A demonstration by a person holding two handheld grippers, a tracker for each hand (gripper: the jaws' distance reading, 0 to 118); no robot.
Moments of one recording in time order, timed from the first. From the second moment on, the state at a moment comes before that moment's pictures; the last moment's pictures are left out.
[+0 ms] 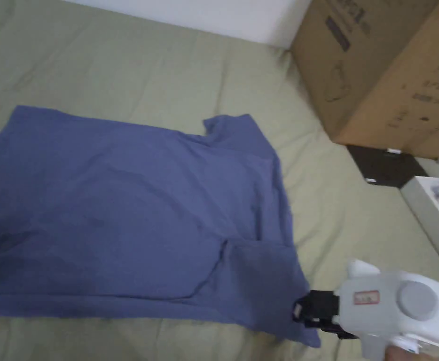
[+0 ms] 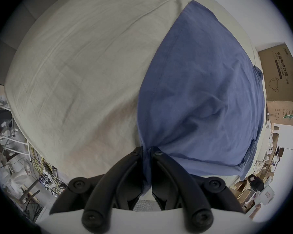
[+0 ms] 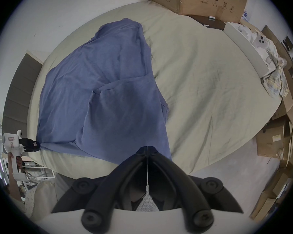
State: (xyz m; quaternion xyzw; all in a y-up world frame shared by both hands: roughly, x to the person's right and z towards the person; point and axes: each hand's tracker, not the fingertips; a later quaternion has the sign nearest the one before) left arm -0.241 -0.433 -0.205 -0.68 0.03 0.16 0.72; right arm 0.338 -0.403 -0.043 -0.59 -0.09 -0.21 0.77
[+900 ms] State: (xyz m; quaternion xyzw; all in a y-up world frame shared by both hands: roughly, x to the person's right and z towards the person) left arm -0.240 -0.408 -0.182 -0.66 0.01 0.15 0.74; right arm 0.327 -0.414 -0.025 -0.55 -0.09 -0.21 0.80
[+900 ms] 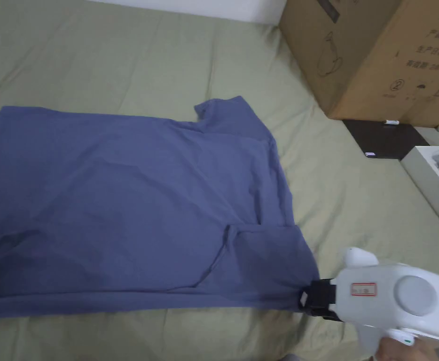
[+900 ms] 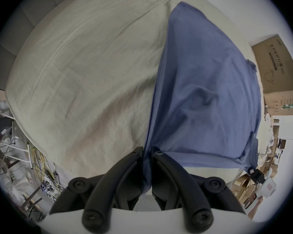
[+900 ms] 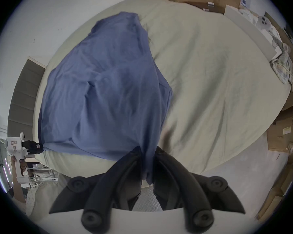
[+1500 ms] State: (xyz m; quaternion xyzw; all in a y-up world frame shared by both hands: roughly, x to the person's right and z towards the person) left arm -0.173 -0.401 -0.355 -0.70 0.01 -0.01 0.72; right arm 0.346 -0.405 -0.231 -0.59 -0.09 -0.15 0.79
